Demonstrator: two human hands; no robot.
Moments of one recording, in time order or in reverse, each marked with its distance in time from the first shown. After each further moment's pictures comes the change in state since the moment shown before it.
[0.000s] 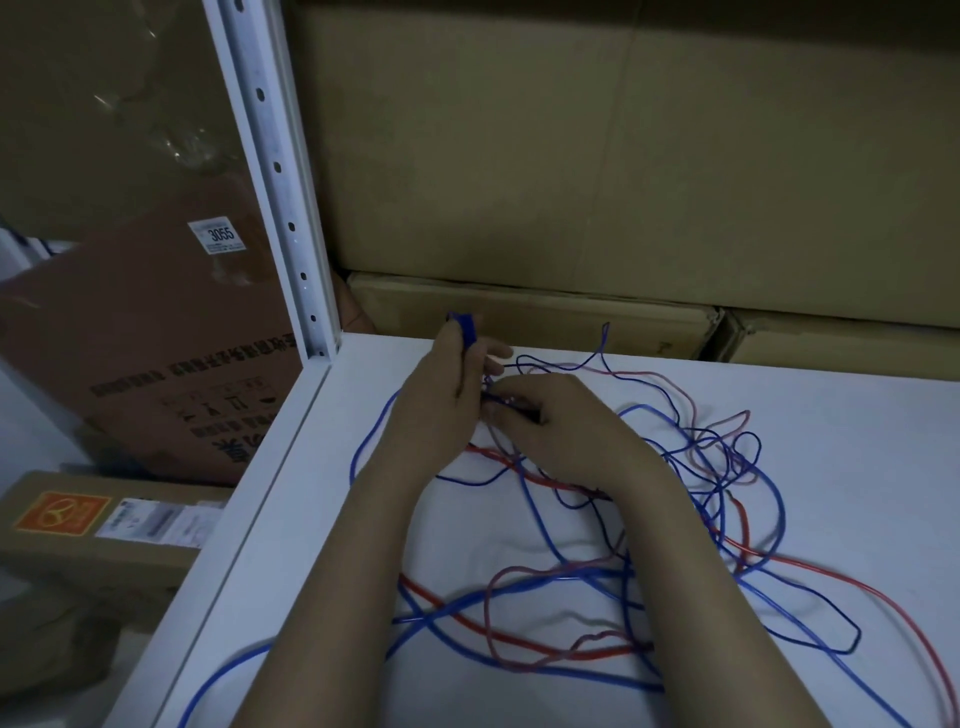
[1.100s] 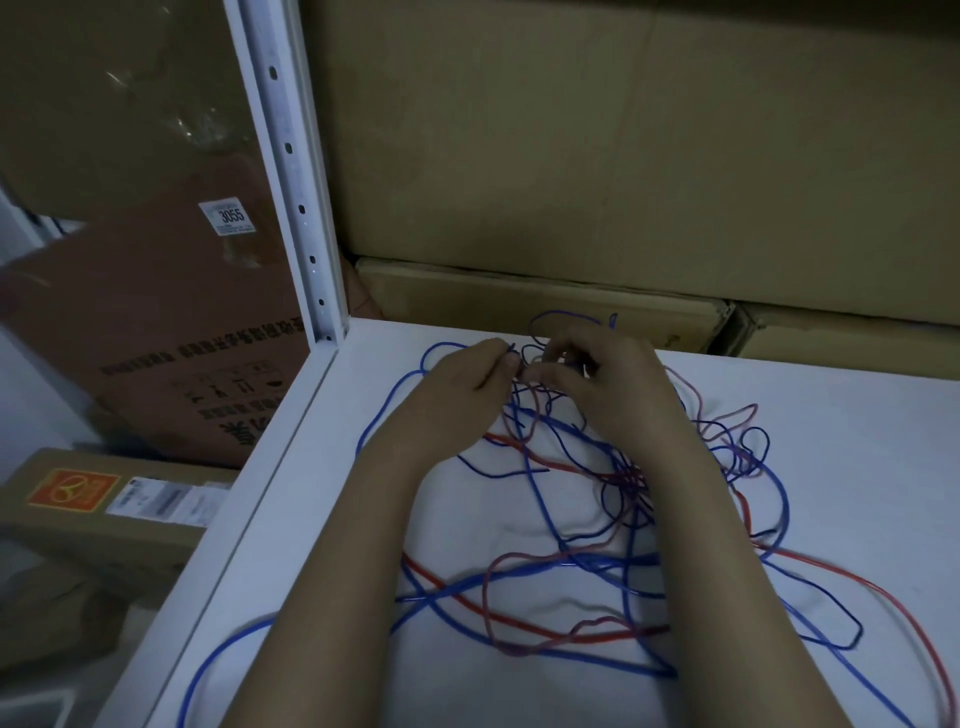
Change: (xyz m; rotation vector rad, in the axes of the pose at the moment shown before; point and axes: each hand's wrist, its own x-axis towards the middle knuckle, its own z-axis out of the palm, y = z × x) left_hand -0.002 0.007 -0.002 0.035 -0.240 -0.117; right_hand -0.003 0.014 -0.022 -0.095 0.341 -0.034
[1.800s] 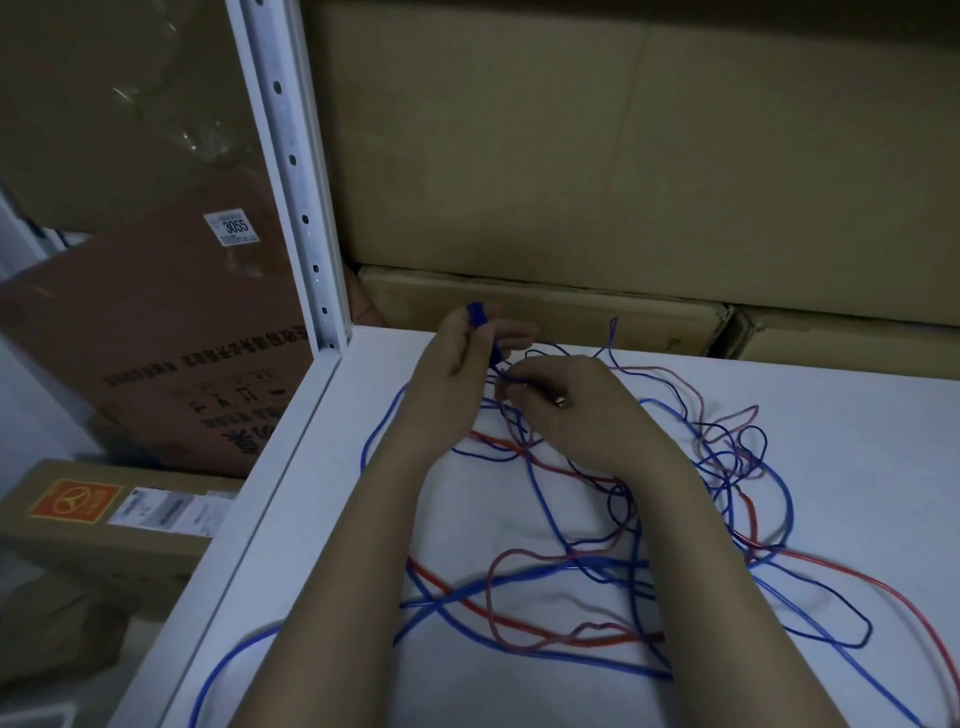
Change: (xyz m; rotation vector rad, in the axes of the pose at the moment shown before) left_hand 0.004 -0.003 -0.001 -0.430 0.206 0.181; right_hand -0.005 -0.020 0.011 0.113 -0.279 0.040
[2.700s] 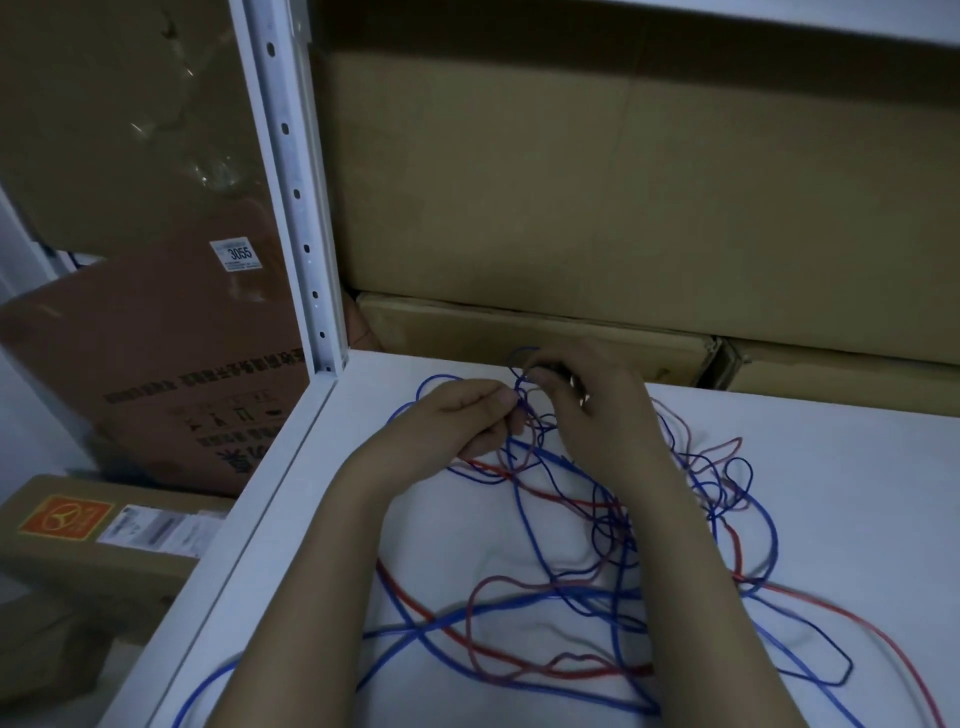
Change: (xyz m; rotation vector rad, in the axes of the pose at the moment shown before) left_hand -0.007 0.023 -0.010 -0.032 -0.381 -0.250; right_hand 0.001 0.008 -0.015 -0.141 0.409 -0.174
